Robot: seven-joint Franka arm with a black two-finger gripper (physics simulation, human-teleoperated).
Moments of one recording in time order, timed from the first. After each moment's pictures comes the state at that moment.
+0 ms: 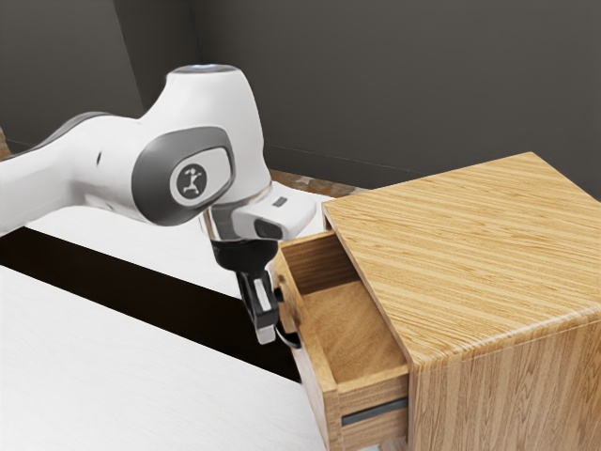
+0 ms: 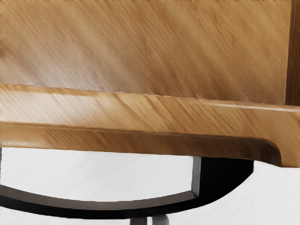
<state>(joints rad) 0.65 -0.58 -0.97 -2.11 -0.60 1.66 0.58</state>
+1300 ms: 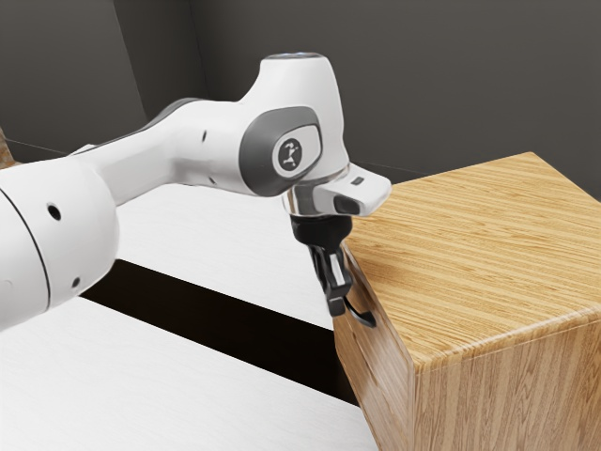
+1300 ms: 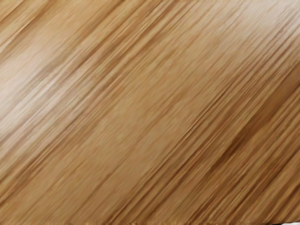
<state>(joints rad) 1.25 -0.51 -1.53 -1.79 -0.68 1.65 0.66</state>
